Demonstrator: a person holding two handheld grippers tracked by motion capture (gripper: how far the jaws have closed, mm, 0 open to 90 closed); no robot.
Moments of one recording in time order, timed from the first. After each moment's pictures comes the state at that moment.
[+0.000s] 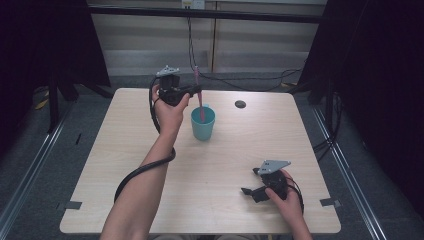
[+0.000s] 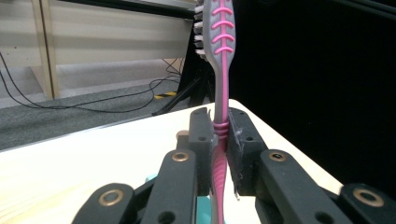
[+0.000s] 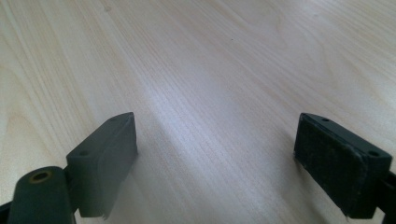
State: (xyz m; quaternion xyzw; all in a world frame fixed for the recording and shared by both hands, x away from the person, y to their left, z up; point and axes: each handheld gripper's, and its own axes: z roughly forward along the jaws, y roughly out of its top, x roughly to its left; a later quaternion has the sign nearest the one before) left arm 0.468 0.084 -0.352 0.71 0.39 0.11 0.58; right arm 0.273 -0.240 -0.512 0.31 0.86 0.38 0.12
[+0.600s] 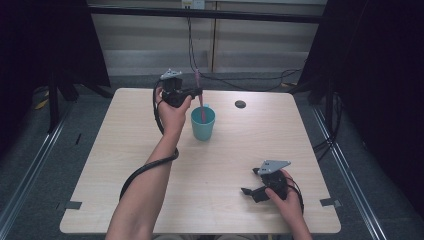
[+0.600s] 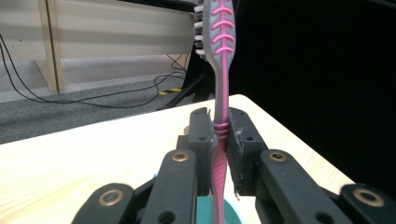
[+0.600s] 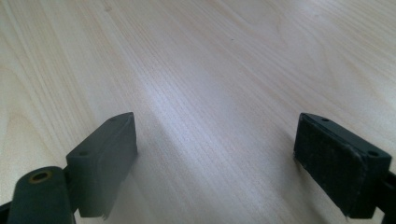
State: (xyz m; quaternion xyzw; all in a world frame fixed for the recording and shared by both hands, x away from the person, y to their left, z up) left arm 0.478 0.079 -0.372 0.71 0.40 0.11 0.57; right arm 0.273 -0.240 -0.512 0.31 0.86 0.38 0.12
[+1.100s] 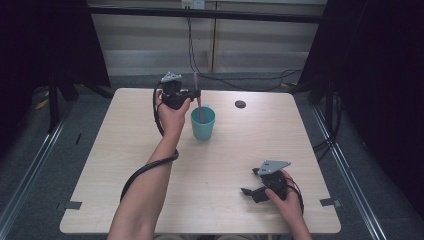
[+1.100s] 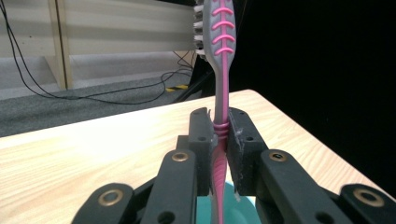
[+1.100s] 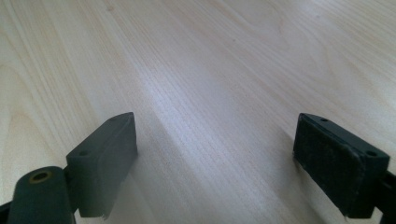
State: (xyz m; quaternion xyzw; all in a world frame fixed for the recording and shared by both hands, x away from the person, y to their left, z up) left arm 0.483 0.080 -0.385 0.71 0.40 0.12 0.56; right arm 0.272 -0.239 -0.512 0.31 0.86 0.38 0.12
